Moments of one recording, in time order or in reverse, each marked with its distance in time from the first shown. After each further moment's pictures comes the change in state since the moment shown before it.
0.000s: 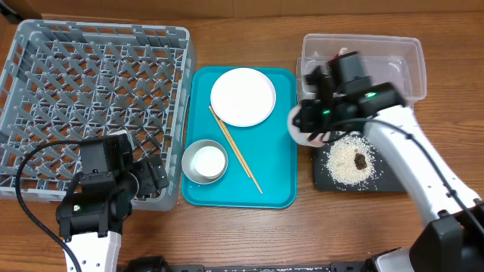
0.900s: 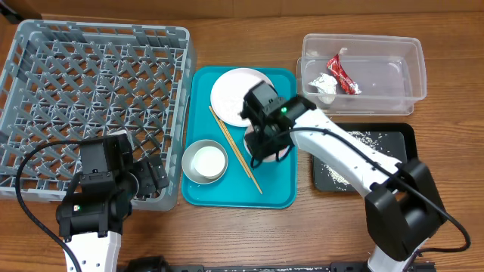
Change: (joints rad) left arm 0.000 0.000 0.000 0.000 0.000 0.000; right arm 0.302 0.253 0.154 -0.089 0.175 -0.079
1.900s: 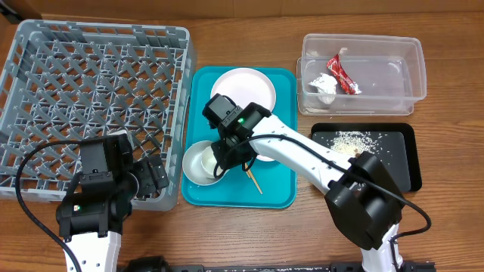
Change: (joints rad) left arm 0.000 0.000 0.000 0.000 0.000 0.000; right arm 0.169 0.178 0.138 0.000 0.035 0.220
